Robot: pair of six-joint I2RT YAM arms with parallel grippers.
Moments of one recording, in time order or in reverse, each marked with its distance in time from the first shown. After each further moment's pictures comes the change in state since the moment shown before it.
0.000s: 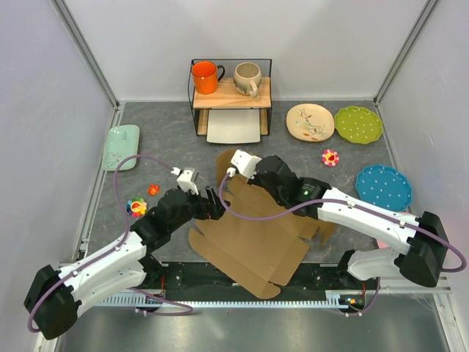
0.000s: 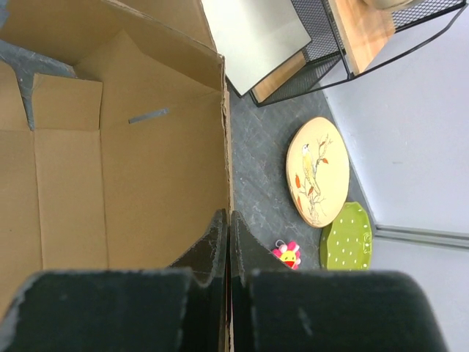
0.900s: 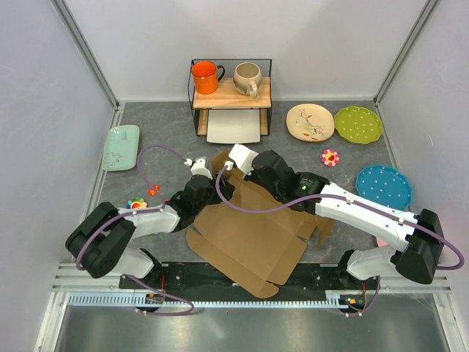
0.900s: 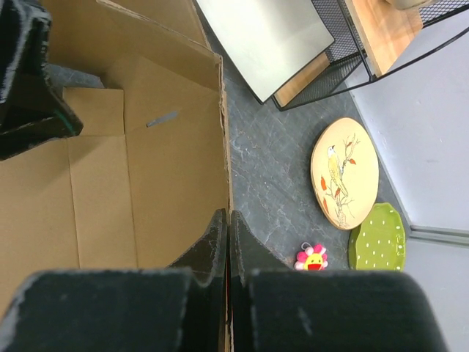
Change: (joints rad) left arm 0.032 0.587 0.086 0.390 -0.174 -0.130; right arm 0.000 0.049 0.104 -0.096 -0.043 0.118
